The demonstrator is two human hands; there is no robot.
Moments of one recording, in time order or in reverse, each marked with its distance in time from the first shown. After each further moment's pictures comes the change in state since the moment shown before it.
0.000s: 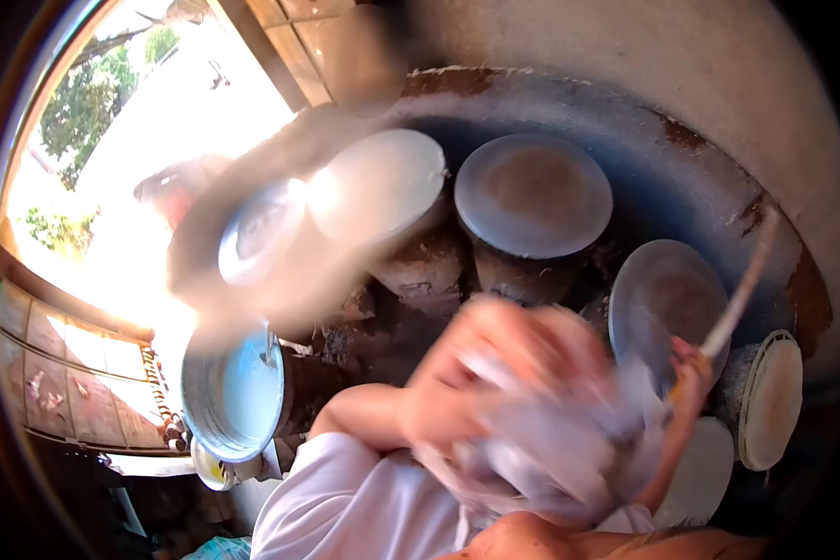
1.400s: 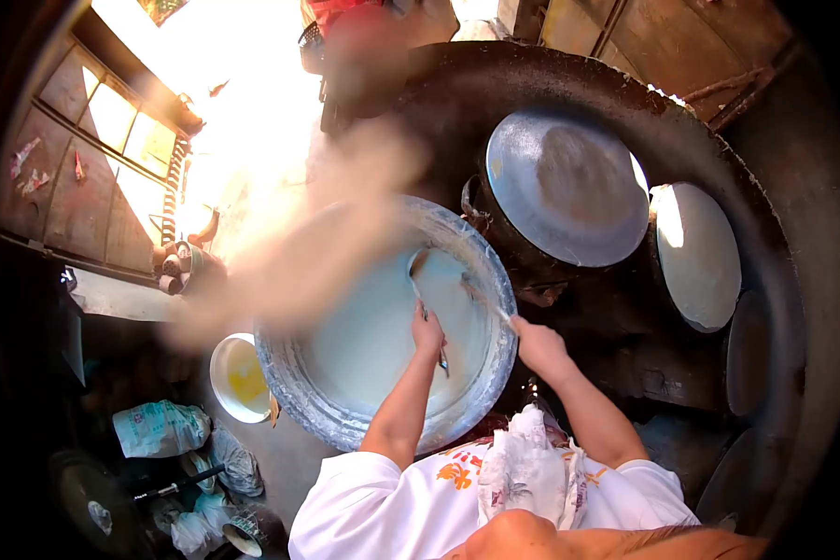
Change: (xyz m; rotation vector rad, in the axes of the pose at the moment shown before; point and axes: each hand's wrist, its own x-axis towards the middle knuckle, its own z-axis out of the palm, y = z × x) left_hand -0.684 0.497 0.043 0.862 2.536 -0.263; right_hand -0.431 0.172 0.743 -1.498 -1.460 -0.604
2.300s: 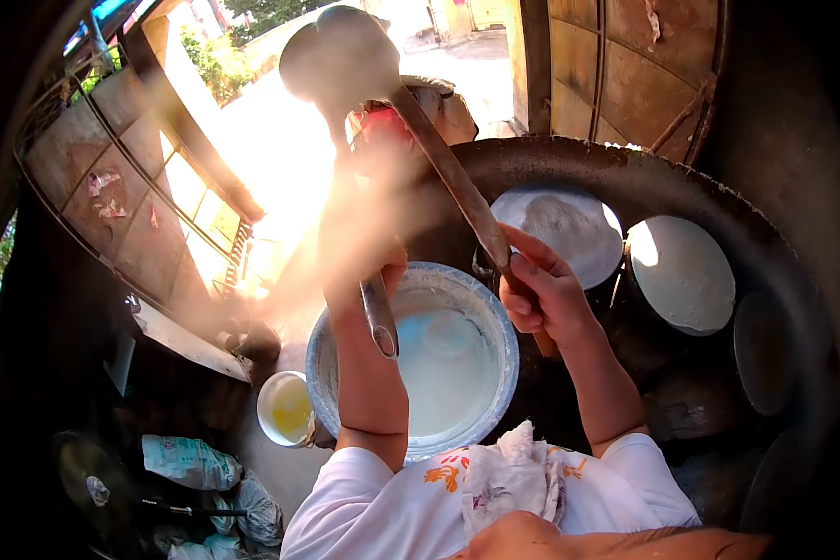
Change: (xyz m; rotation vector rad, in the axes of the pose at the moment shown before) left_hand -0.317 0.335 -0.043 -1.129 -1.276 0.446; right_hand -0.156 -0.065 -0.185 1.673 -0.291 -0.964
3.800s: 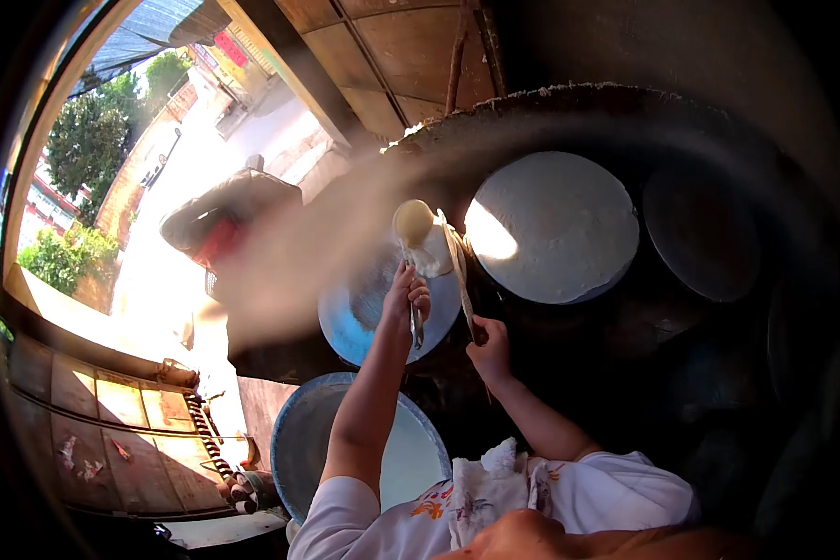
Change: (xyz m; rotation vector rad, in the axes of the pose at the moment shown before) left_hand 0.201 -0.282 -0.306 0.248 0.740 -0.820; right_hand -0.086 0.095 -0.282 -0.879 1.462 -0.317
